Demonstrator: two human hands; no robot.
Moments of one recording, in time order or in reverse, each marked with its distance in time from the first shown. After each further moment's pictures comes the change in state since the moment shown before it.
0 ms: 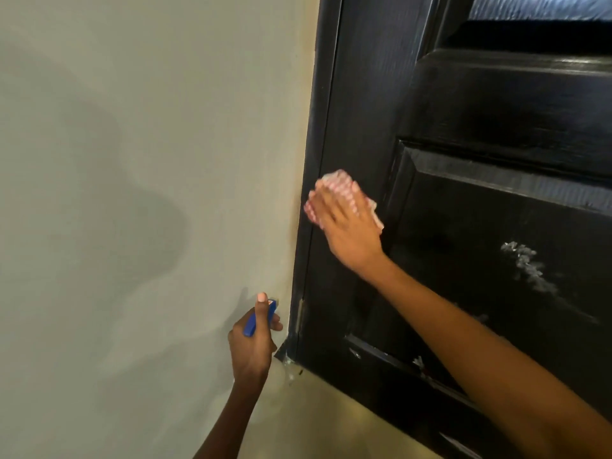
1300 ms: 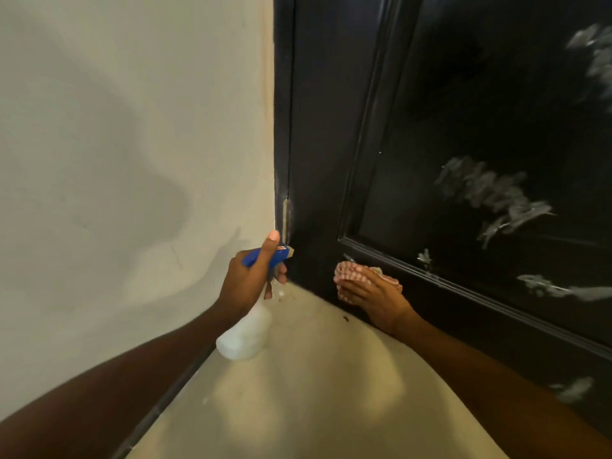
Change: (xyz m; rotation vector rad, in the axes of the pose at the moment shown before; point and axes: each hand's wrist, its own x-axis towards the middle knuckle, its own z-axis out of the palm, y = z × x) left_hand -0.016 -0.123 0.011 0.142 -0.464 0.129; right_hand -0.333 -0.108 0.144 0.030 -0.645 -0.452
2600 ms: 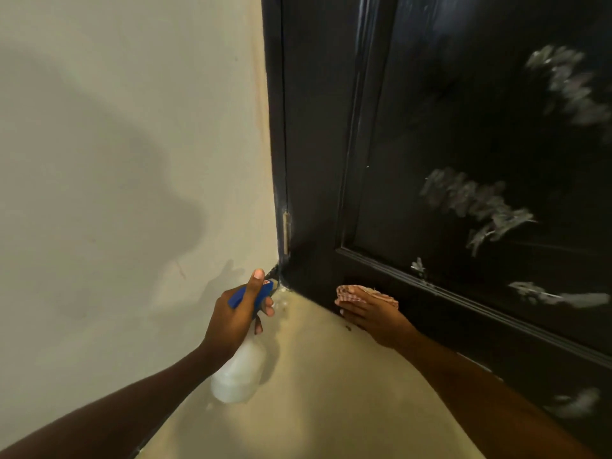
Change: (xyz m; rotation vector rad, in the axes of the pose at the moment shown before) left_hand -0.037 -0.023 -0.010 -0.004 0.063 -0.060; right_hand 0.001 -0.010 0.039 -0.007 -0.207 -0.188
